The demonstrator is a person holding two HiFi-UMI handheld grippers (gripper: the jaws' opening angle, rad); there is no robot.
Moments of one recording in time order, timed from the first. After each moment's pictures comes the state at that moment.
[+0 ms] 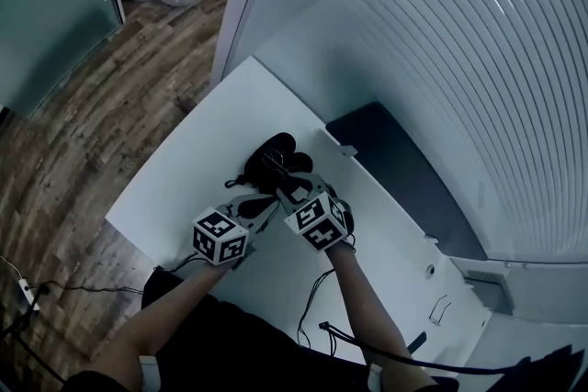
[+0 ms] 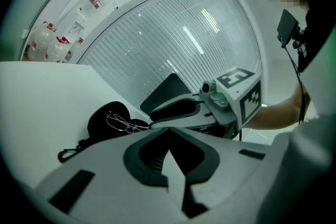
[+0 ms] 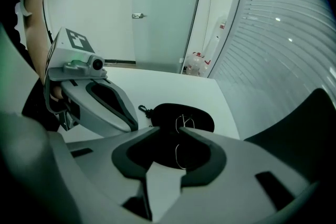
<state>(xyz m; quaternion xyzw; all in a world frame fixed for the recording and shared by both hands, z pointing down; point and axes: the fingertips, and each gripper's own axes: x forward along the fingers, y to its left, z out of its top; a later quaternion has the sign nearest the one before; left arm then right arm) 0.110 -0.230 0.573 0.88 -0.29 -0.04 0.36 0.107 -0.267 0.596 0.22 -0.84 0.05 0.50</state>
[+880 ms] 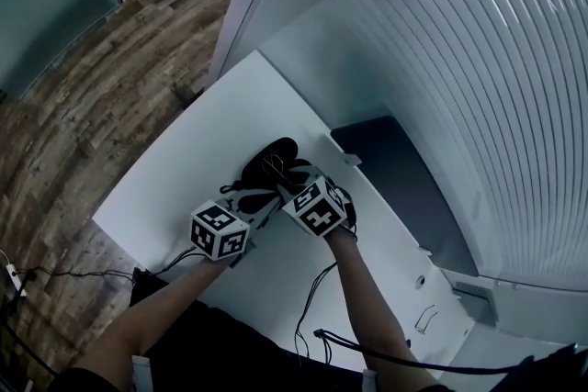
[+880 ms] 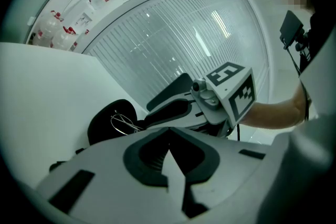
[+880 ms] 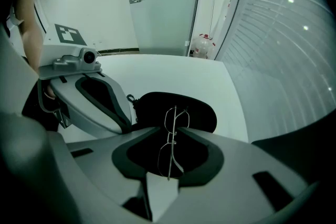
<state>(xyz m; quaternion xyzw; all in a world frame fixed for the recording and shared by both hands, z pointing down) 0.113 -0.260 0.587 0.87 -0.29 -0.05 0.40 0.113 -0.296 0.629 0.17 -0.80 0.10 0.57</state>
